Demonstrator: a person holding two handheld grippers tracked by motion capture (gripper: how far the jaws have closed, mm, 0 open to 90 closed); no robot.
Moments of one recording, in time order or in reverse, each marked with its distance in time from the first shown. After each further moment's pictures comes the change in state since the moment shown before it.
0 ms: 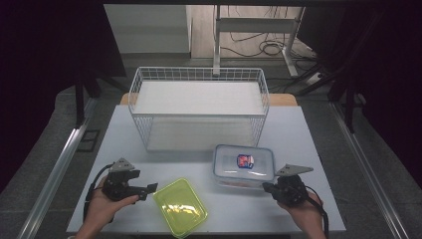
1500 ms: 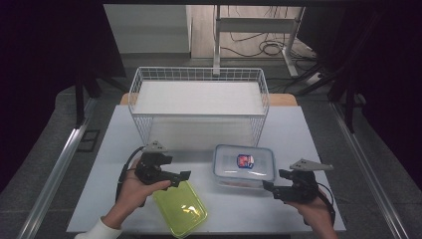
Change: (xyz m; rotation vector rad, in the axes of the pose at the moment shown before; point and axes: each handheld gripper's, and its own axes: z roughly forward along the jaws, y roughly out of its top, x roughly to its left) left arm -0.058 0.075 0.023 -0.022 -0.143 0.042; right arm -0.013 0.005 -0.025 -0.163 0.025 0.114
